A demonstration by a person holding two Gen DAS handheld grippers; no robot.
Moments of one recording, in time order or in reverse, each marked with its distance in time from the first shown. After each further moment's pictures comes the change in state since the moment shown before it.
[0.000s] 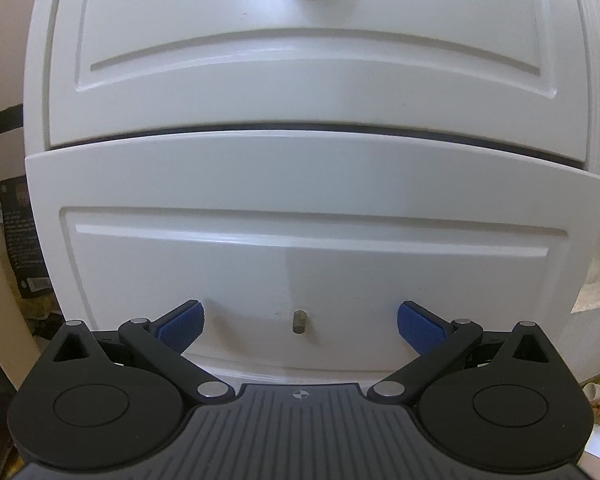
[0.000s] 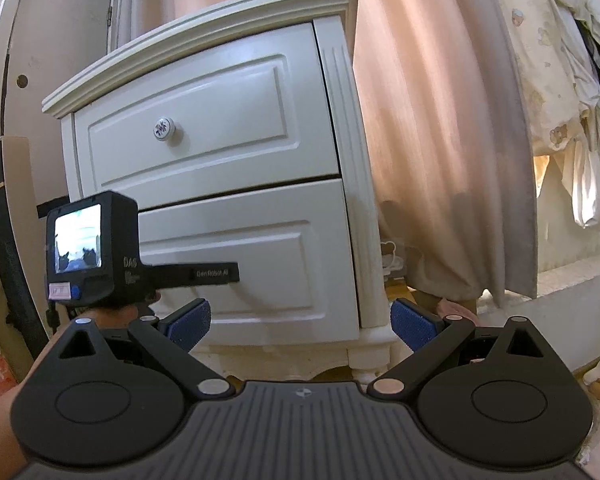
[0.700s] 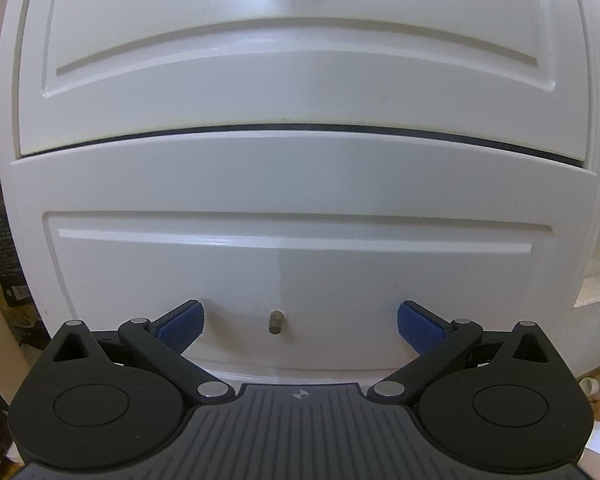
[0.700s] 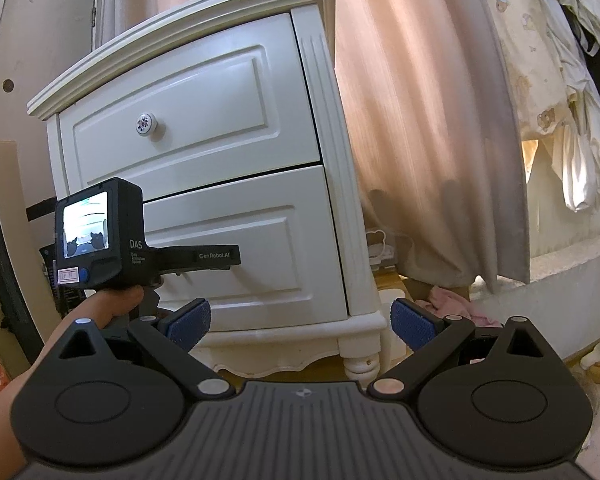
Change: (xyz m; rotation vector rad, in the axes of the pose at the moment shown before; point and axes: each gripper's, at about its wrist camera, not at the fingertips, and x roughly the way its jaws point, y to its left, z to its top) left arm 0.003 0.002 0.006 0.014 0.009 -0.025; right arm 0.003 -0.007 -0.007 0.030 0.015 -0.024
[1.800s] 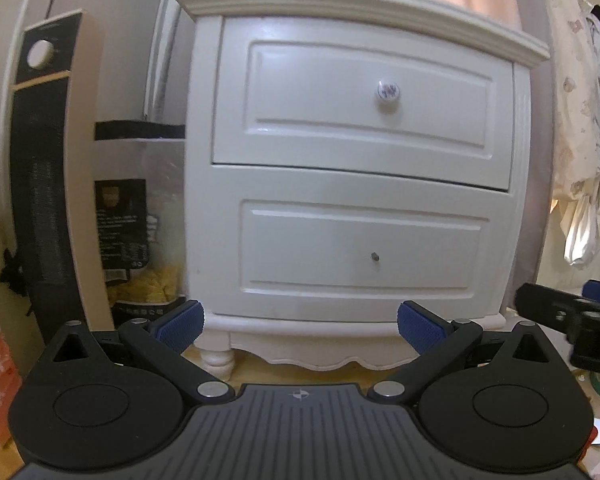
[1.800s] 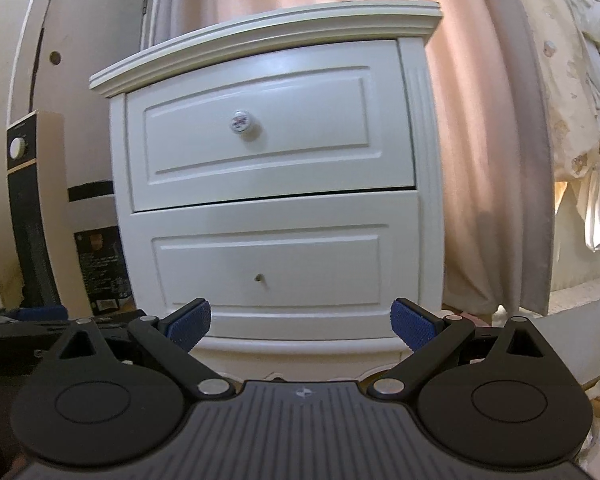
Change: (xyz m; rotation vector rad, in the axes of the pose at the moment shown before) left arm -0.188 0.128 -0.054 -0.031 -0.123 -0.065; right arm -0.009 0.104 -0.005 -0.115 -0.044 0.027
